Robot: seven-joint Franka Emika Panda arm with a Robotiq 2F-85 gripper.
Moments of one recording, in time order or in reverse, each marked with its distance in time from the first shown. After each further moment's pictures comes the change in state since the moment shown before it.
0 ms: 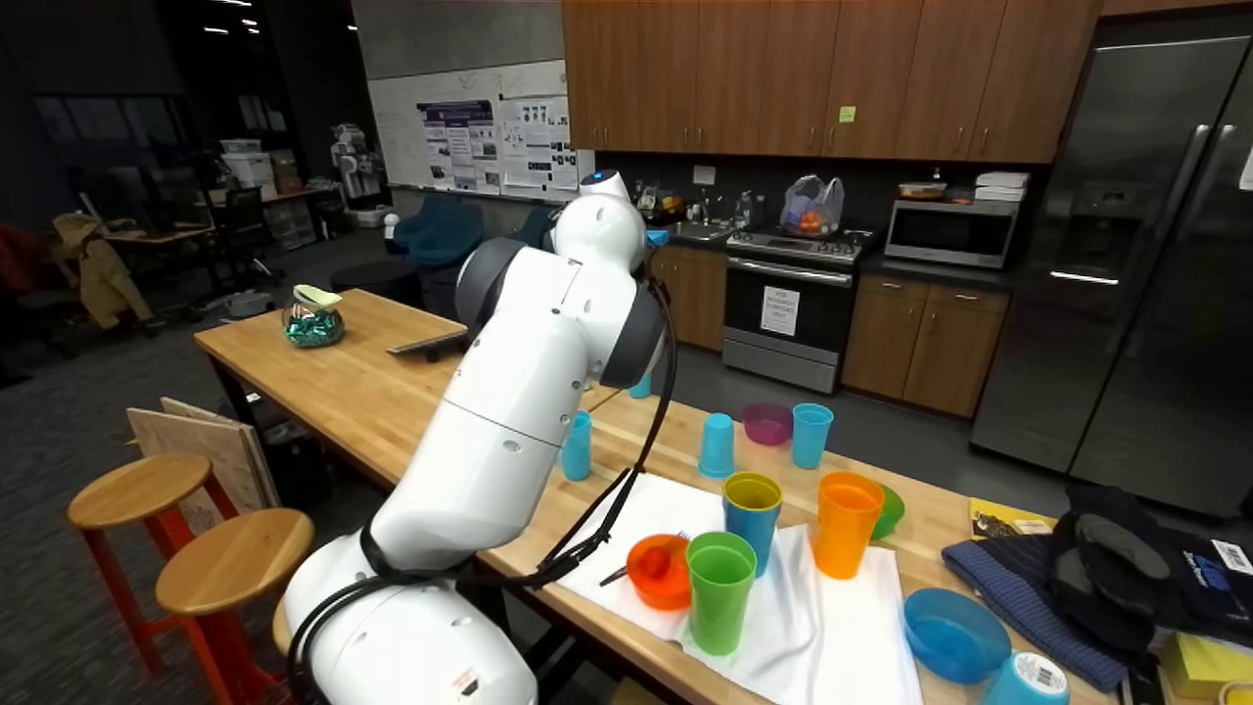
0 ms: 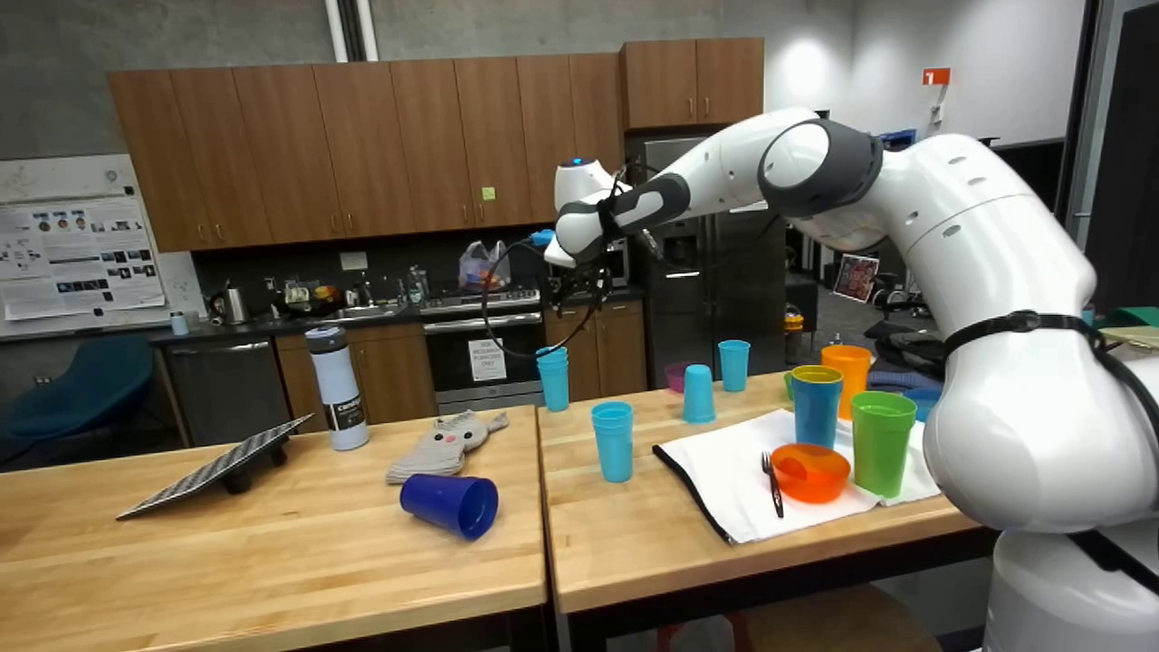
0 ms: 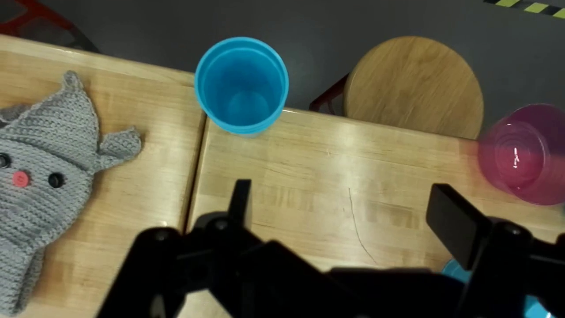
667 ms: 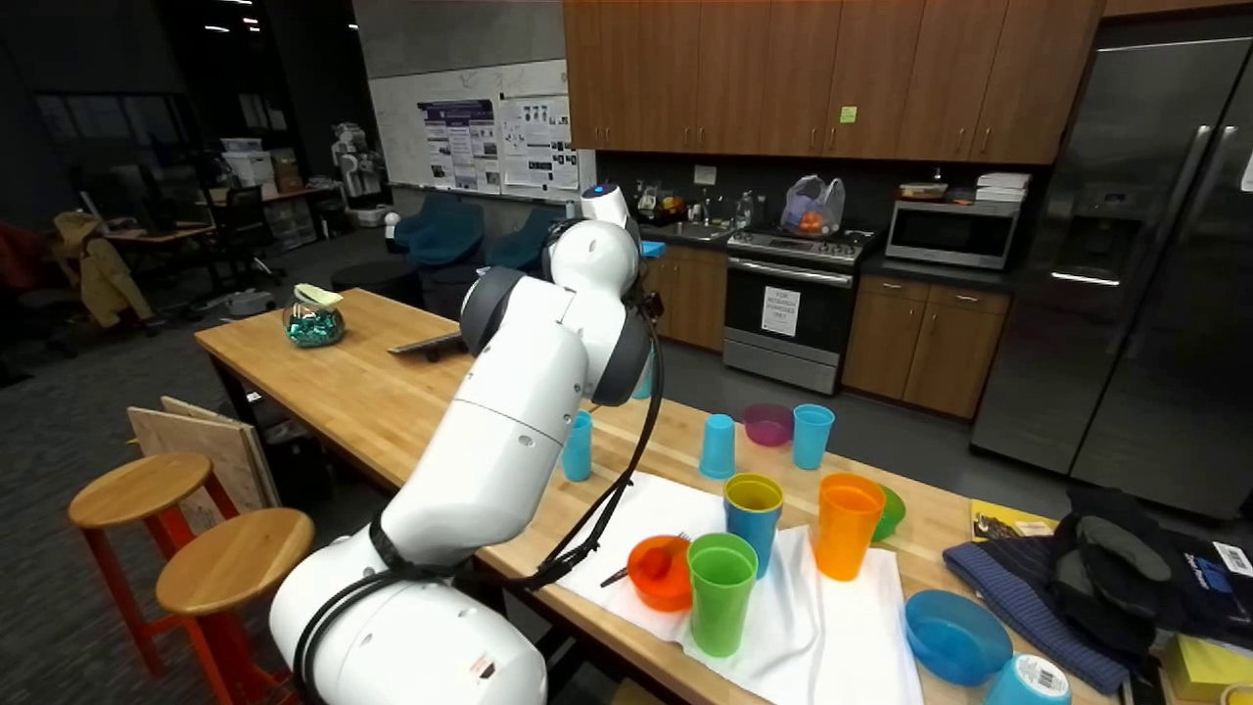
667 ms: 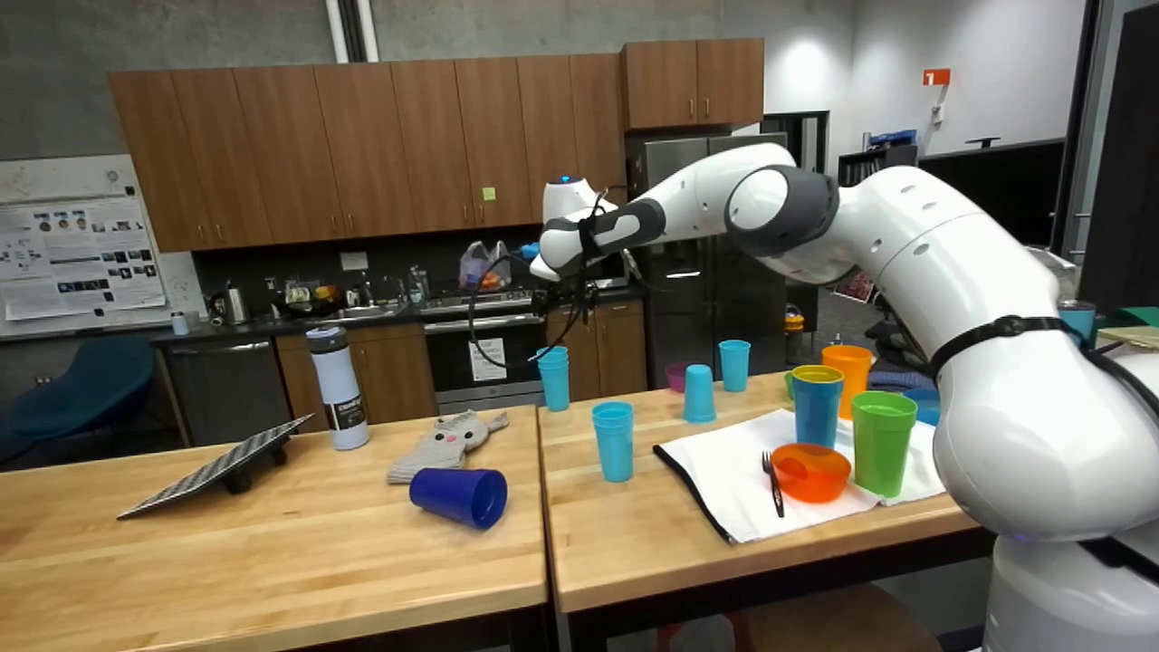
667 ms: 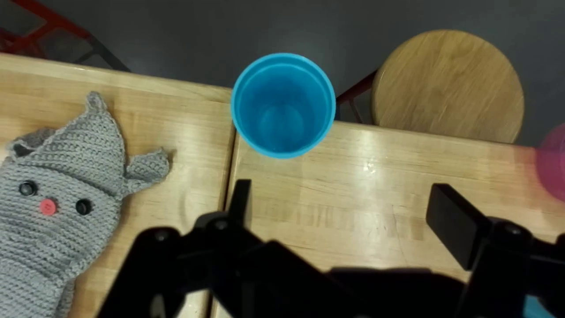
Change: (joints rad) arm 0.135 0.133 -0.094 0.197 0.049 -0.022 0.008
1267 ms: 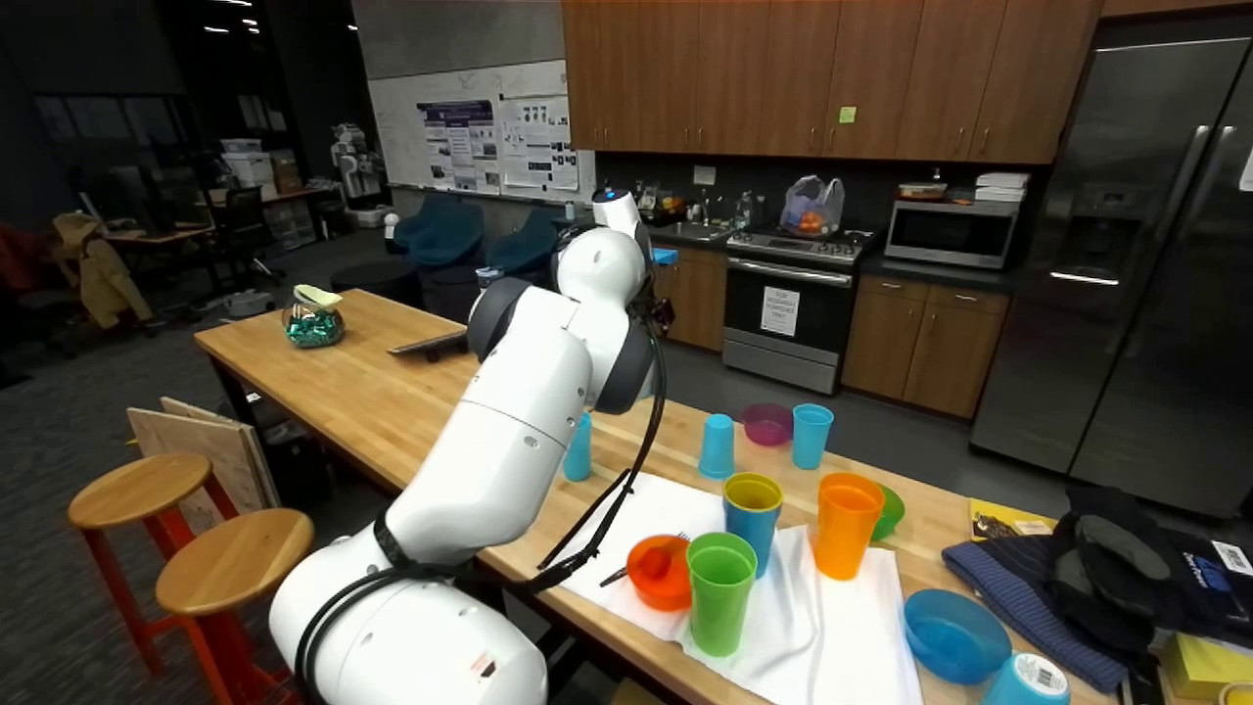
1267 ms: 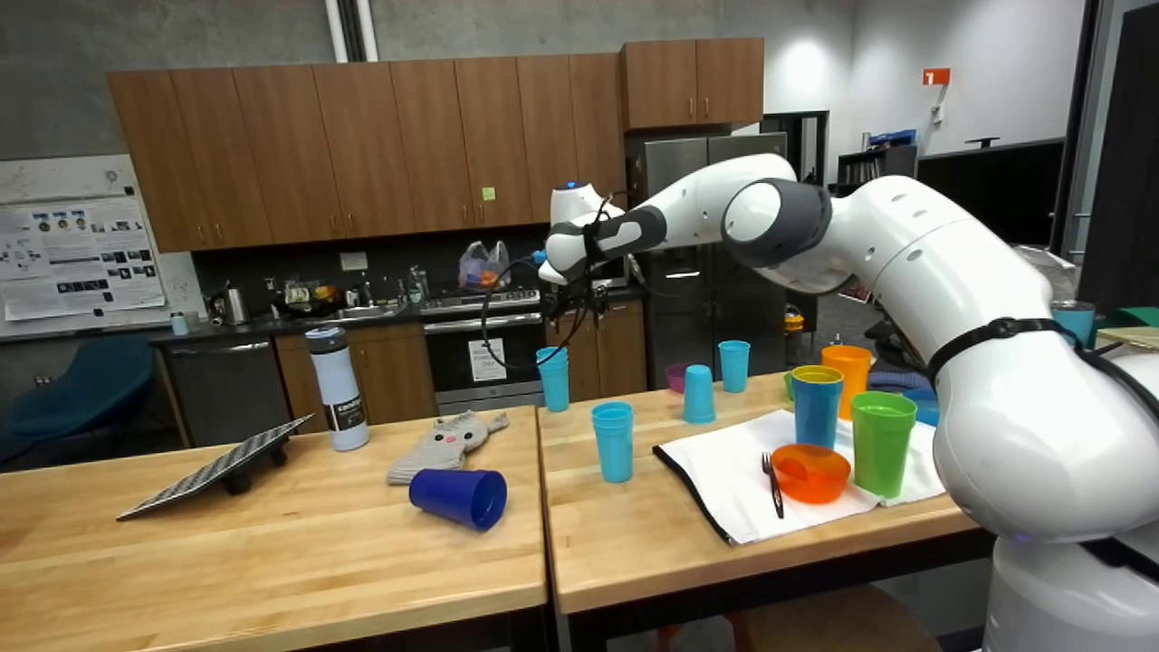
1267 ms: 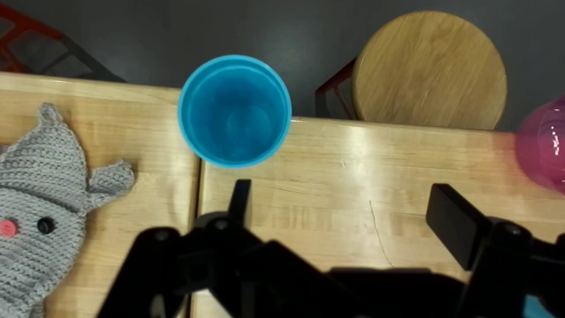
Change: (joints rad) arm 0.004 0.041 -0.024 0.065 0.000 -0.057 0.015
